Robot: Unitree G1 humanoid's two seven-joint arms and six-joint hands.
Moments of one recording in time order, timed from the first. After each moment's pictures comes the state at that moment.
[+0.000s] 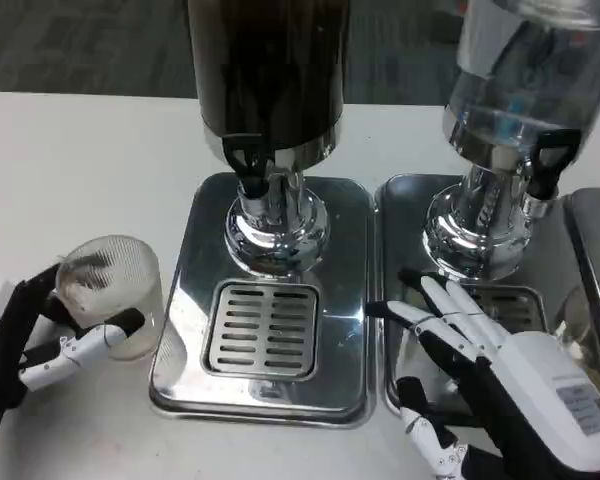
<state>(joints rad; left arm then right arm) -0.18 0.61 -0.11 0.99 0.36 -0.83 0.26 0.55 -0.35 0.15 -0.48 -0.71 -0.34 -0.02</state>
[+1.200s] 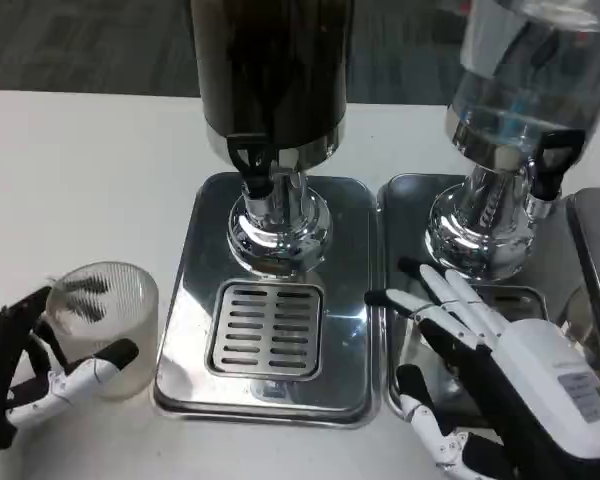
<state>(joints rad) -0.01 0.60 -0.05 0.84 0.40 -0.94 0.42 0.52 -0.35 0.14 -0.48 -0.68 -0.34 0.00</state>
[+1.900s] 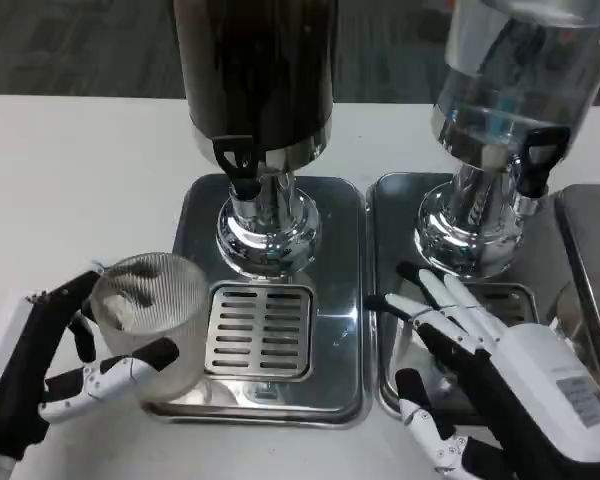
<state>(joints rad) 0.05 0.55 0.00 0.63 0.38 -0.95 0.29 0.53 -0.35 0.15 -0.48 -0.68 -0.34 0.00</state>
